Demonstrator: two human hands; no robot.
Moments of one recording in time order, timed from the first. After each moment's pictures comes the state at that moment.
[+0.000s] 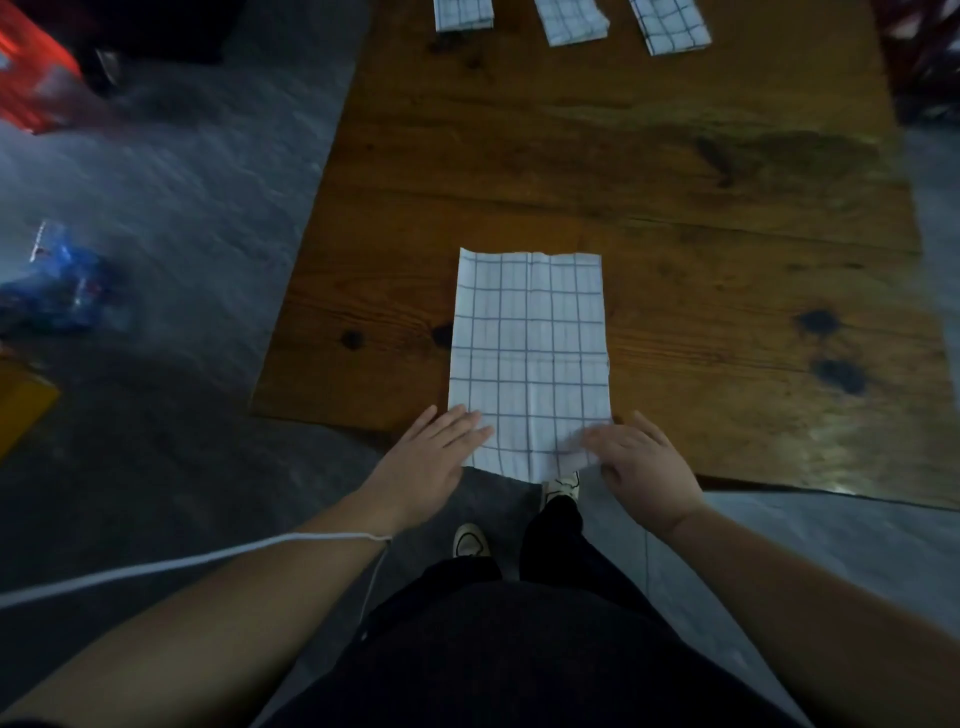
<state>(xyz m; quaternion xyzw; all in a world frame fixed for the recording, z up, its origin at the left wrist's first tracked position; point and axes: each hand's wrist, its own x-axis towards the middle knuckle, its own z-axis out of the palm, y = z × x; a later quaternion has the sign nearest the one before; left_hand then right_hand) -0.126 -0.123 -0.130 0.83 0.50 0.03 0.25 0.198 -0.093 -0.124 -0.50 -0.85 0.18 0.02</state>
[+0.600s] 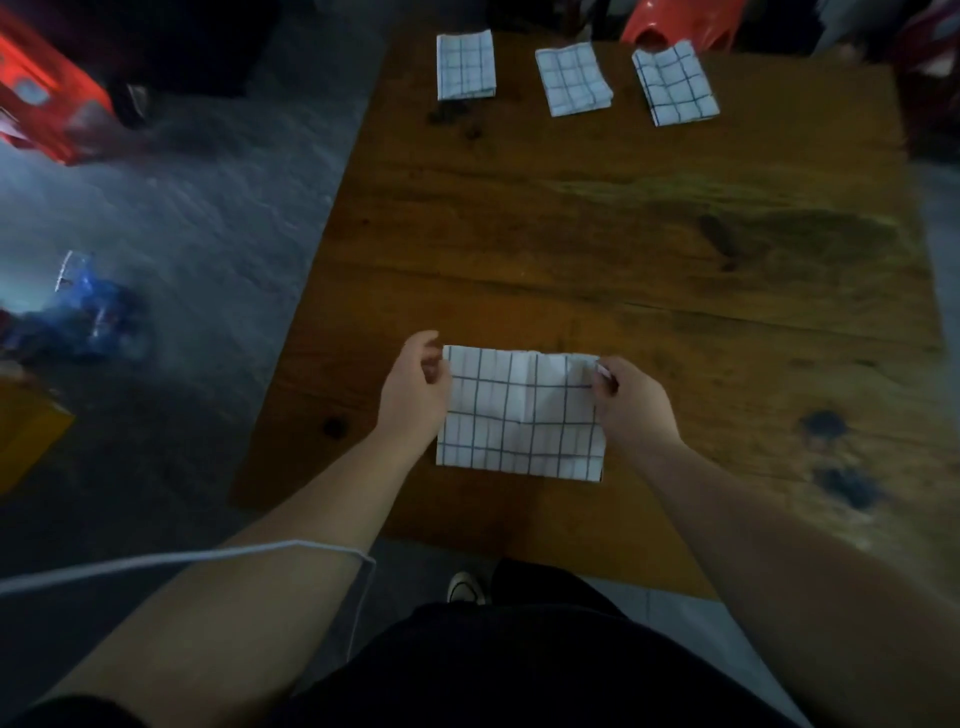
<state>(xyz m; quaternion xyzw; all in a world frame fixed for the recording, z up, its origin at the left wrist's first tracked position) -0.094 0.075 -0.056 0.44 0.77 0.27 0.37 0.161 0.103 -0.063 -0.69 -0.63 0.34 0.14</state>
